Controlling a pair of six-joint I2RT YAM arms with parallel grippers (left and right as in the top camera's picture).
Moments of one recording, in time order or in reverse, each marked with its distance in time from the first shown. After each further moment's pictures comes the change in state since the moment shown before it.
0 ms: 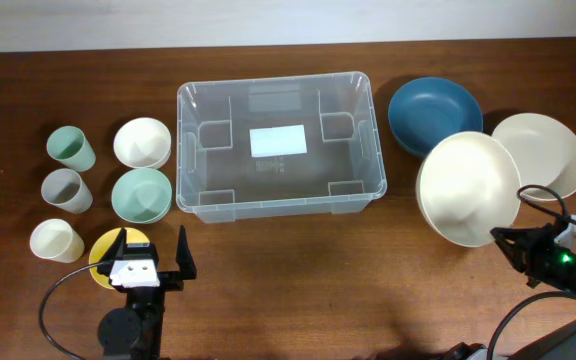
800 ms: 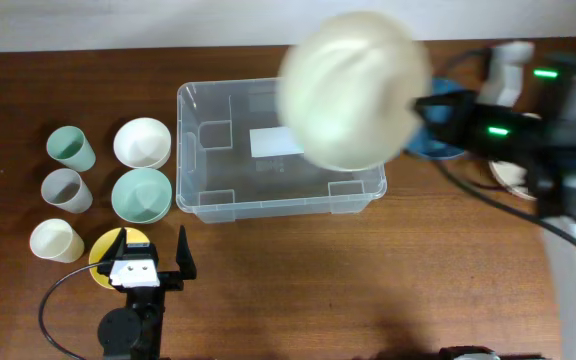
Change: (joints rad) left arm 0.000 0.000 0.000 0.000 0.000 0.000; right arm 0.959 -0.095 0.735 0.076 0.309 0.452
